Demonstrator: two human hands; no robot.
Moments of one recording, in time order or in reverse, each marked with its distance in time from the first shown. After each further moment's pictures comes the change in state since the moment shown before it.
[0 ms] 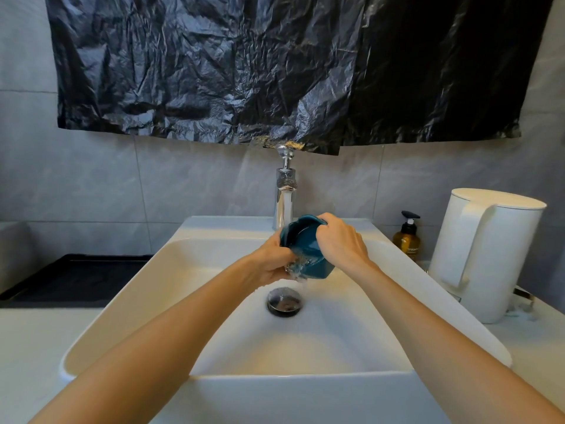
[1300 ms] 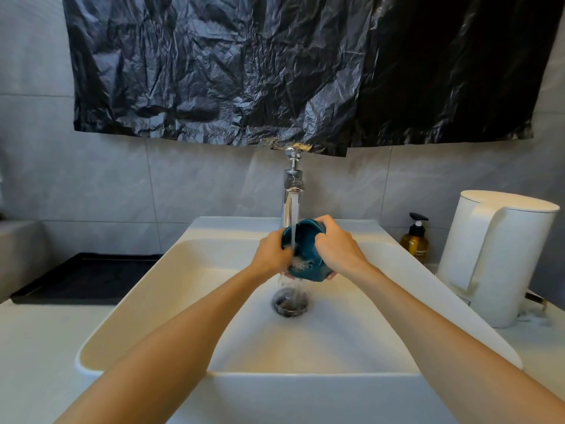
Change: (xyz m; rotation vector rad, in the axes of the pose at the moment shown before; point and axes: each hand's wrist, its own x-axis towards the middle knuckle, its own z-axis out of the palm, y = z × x) left_hand 0.010 -0.008 -0.013 0.594 0.363 0.220; right_hand -0.007 -0.007 0.006 0.159 -0.140 0.007
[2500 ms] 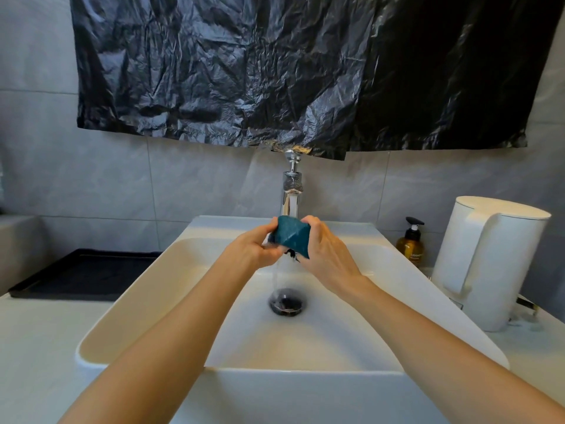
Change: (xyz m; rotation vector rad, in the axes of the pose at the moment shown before) left_hand -0.016 0.034 -0.043 -1.549 -0.141 -0.851; right_hand 0.005 0.027 0.023 -0.392 0.310 -0.692
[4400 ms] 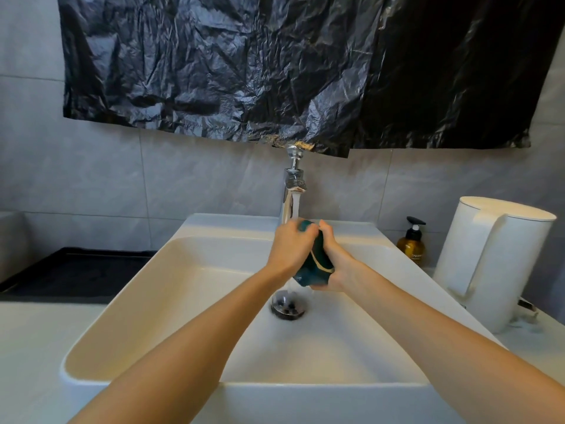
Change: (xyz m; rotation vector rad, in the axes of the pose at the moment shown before) left_hand 0.035 -0.042 0.004 1.235 0.013 0.894; right_hand 0.020 -0.001 0.008 1.426 -0.275 1.452
